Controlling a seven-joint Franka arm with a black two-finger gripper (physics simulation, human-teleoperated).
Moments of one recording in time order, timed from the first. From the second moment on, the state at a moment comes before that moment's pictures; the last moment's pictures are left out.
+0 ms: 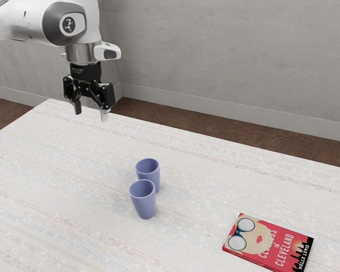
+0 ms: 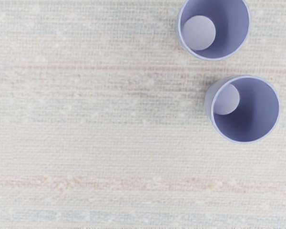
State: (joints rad) arm -0.10 0.05 0.09 -1.62 0.02 1.49 -0.03
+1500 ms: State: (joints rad) arm -0.10 0.33 0.05 -1.72 -0.03 1.95 -0.06
